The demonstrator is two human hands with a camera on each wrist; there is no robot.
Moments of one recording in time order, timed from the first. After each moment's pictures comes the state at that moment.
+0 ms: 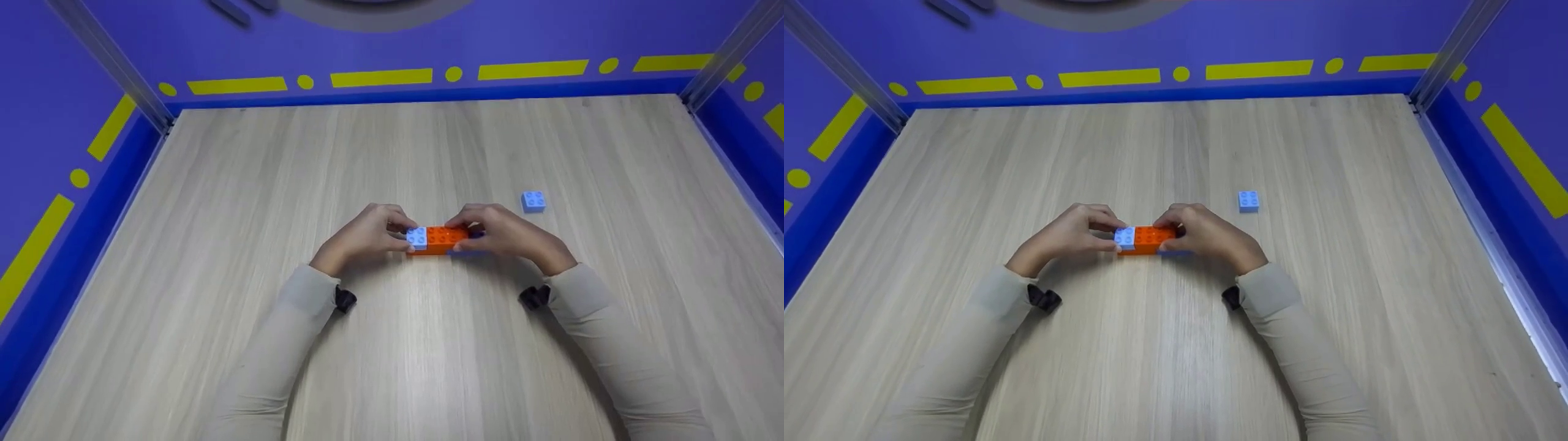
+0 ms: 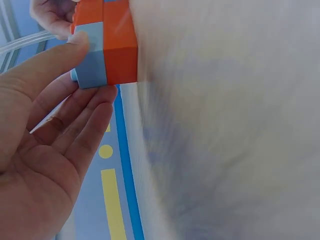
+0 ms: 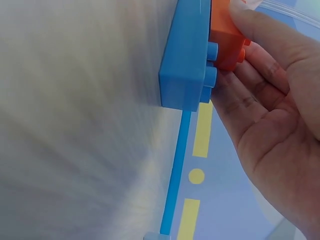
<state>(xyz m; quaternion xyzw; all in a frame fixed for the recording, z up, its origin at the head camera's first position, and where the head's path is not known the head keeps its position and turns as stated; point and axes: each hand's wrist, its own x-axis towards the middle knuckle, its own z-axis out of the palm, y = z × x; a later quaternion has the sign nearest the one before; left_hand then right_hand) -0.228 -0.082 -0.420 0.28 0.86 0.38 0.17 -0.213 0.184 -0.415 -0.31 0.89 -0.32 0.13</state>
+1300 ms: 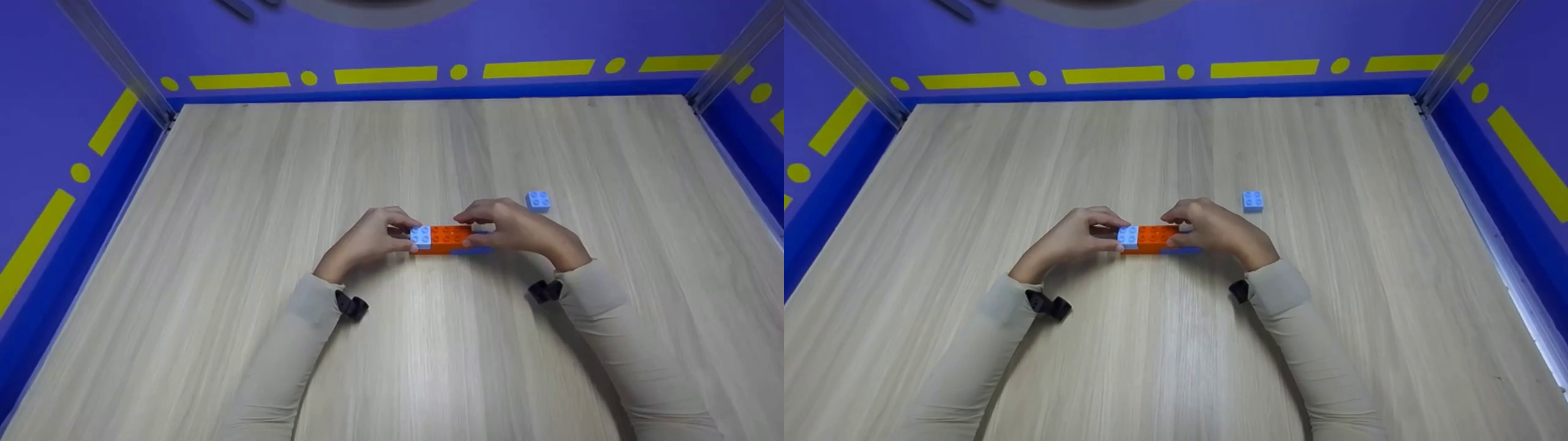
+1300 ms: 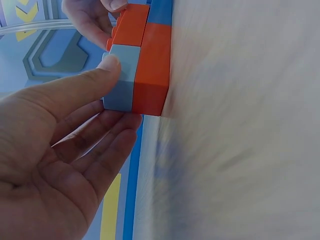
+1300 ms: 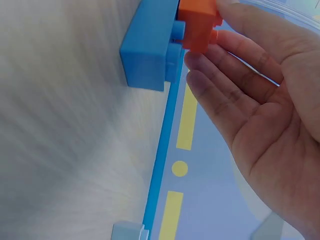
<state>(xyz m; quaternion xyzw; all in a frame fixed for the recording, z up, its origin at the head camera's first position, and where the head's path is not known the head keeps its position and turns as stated) -0.218 -0.083 -0.427 0.22 0.85 0.44 0.17 -0.216 0.189 -0.401 -0.35 0.89 -0.26 0.12</state>
